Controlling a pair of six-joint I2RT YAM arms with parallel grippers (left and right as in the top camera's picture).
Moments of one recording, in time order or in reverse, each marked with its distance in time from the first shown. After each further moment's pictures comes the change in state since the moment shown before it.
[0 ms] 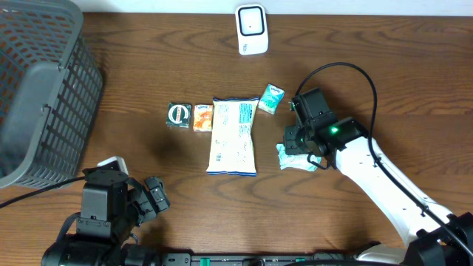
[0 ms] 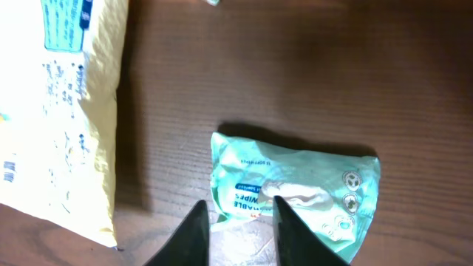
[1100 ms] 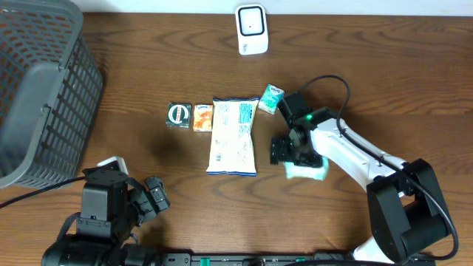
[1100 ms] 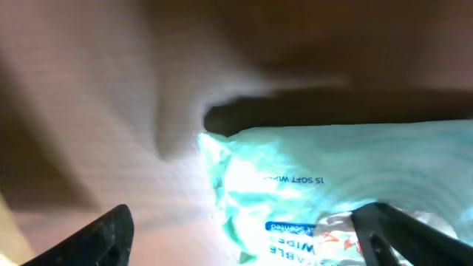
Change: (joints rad) left arm 0.000 0.000 0.000 0.000 0.000 -0.003; right arm 0.006 0.268 0.047 -0.142 -0.083 0.153
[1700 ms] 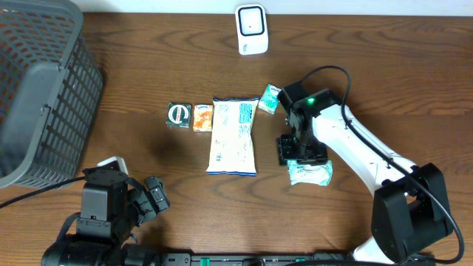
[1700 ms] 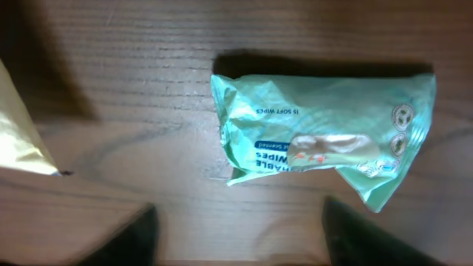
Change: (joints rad) left arm 0.000 0.000 0.000 0.000 0.000 0.000; right arm 0.000 0.000 0.192 -0.324 0.000 -0.097
